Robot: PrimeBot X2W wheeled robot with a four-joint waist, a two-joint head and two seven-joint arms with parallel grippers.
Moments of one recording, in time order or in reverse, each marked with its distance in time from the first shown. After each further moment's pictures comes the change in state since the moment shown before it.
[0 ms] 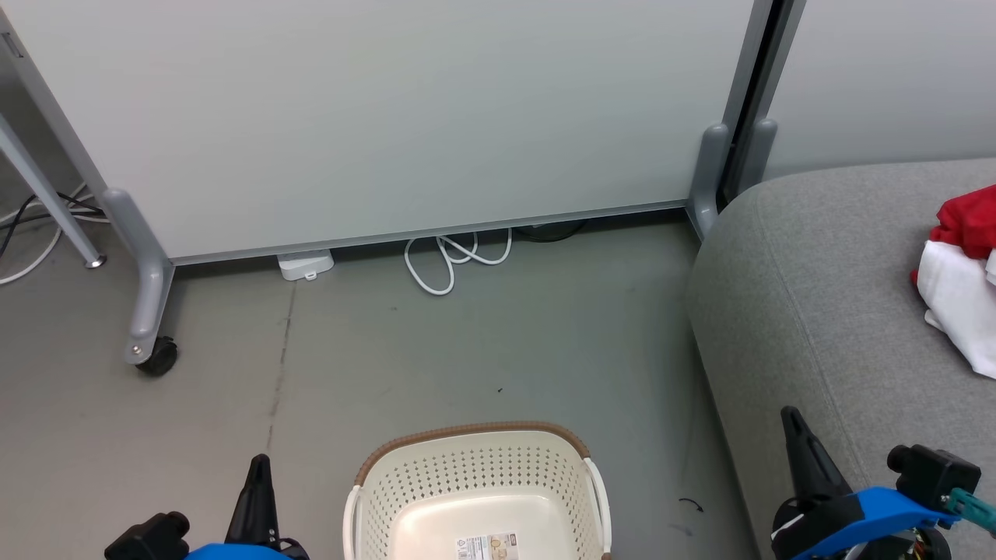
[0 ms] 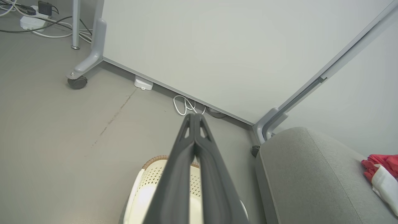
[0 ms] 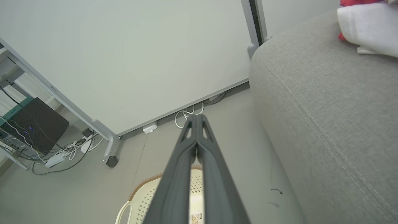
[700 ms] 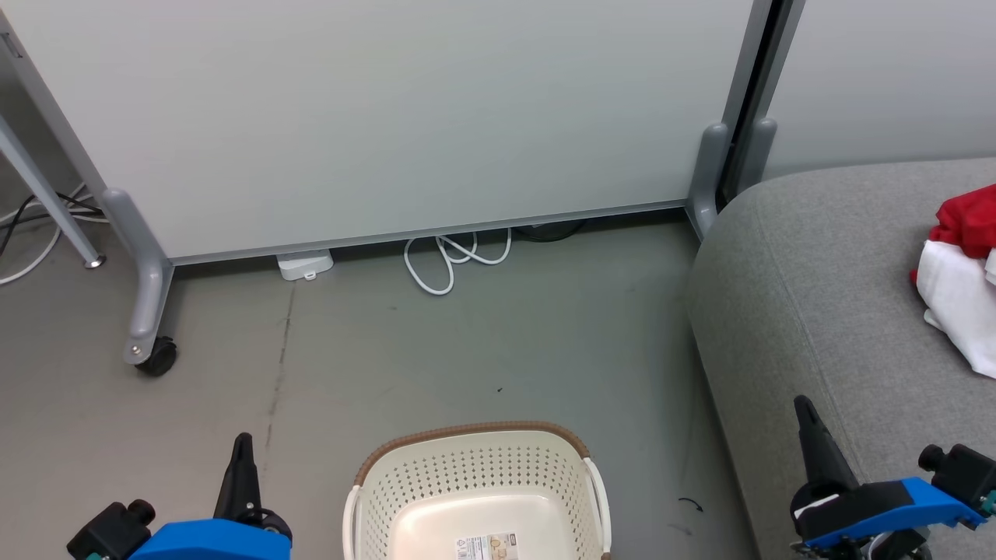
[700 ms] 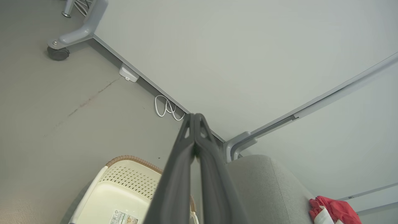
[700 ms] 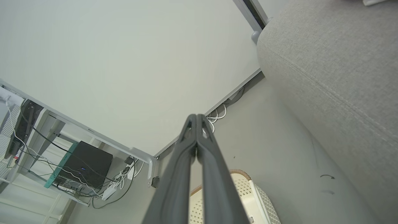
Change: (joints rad) left arm -0.035 -0.001 0.034 -0.040 -0.289 0.000 0.079; right arm -0.012 0.000 -0.018 -0.018 0.321 0.000 0.052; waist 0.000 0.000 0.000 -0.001
